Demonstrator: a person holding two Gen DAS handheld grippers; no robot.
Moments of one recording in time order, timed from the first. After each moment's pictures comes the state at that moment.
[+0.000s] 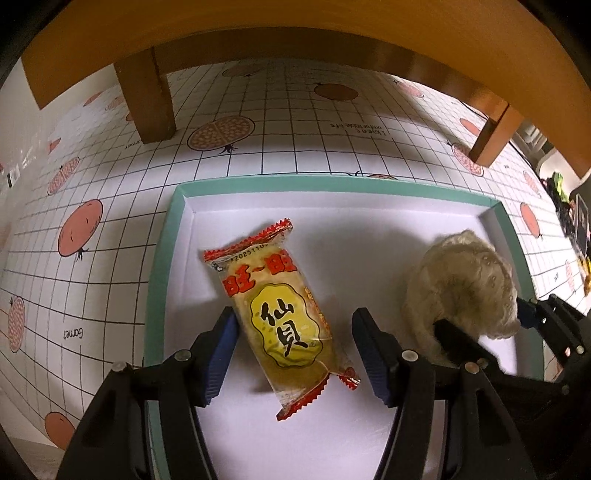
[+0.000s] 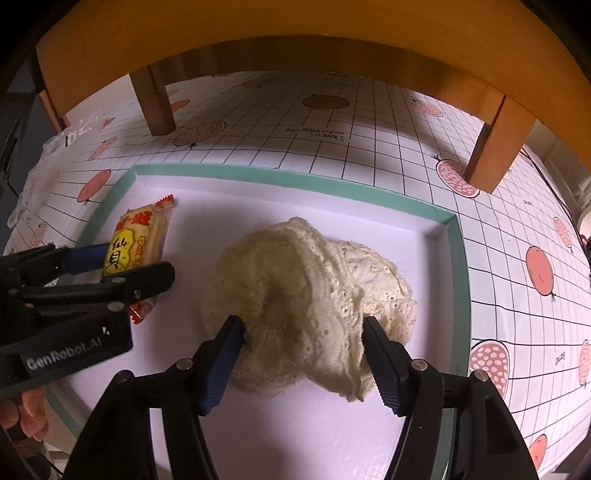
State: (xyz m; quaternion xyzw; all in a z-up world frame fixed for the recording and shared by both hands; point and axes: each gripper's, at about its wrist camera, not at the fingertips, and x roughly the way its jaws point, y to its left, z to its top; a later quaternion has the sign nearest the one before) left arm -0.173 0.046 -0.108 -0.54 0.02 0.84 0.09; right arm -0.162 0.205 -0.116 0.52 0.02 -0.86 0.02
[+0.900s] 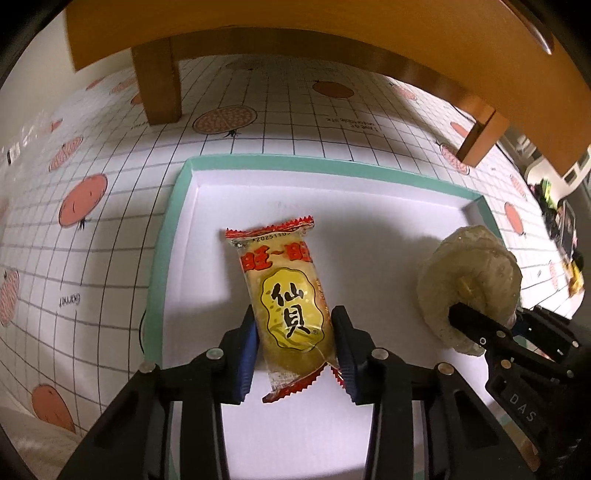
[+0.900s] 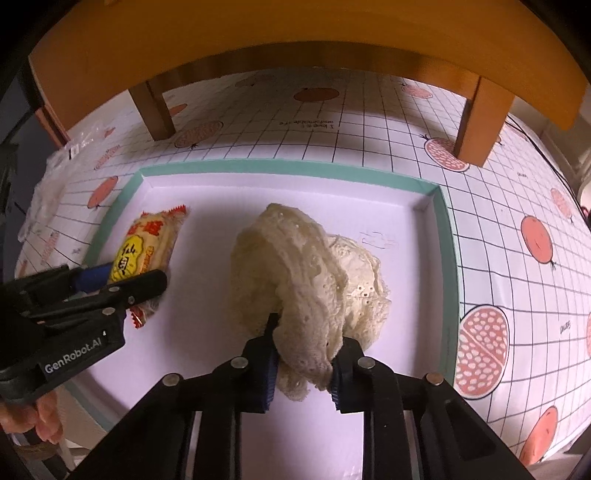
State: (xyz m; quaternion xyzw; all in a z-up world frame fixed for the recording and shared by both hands) left arm -0.152 0.030 -0.103 -0.55 -0.03 0.83 0.11; right arm -0.146 0.215 -0.106 0.53 -0.03 -0.85 0.03
